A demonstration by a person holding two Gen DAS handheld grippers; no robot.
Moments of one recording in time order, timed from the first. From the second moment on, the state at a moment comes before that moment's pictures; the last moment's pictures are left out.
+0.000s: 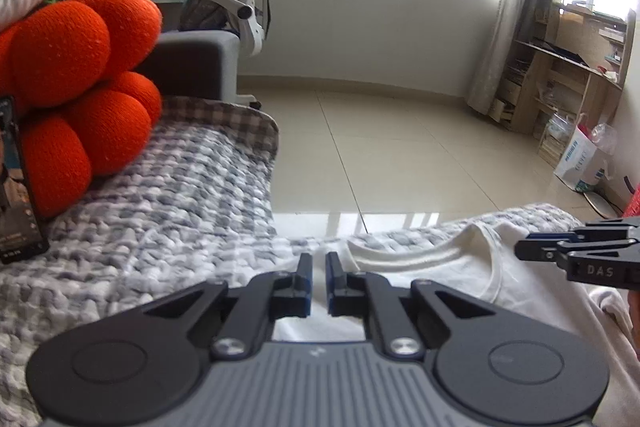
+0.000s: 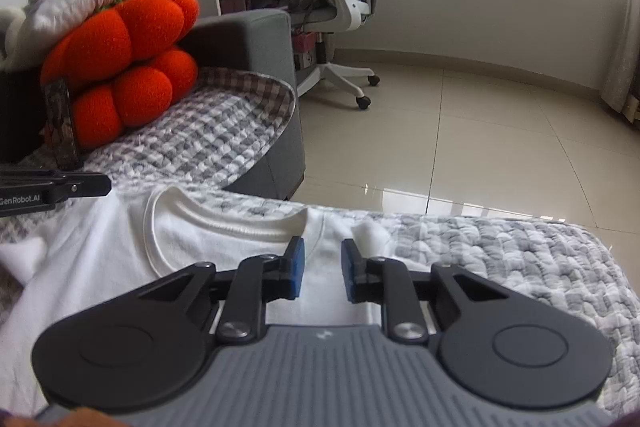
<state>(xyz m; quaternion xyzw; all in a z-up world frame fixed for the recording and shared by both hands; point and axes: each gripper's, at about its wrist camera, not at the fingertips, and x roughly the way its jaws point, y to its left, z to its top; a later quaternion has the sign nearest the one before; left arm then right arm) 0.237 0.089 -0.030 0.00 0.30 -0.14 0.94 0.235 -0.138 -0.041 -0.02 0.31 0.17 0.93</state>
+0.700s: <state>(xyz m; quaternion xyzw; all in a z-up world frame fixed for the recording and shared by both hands) 0.273 0.070 -0.055 -0.03 0.33 -0.10 0.94 0.275 -0.133 -0.056 0.01 0.33 0.14 0.94</state>
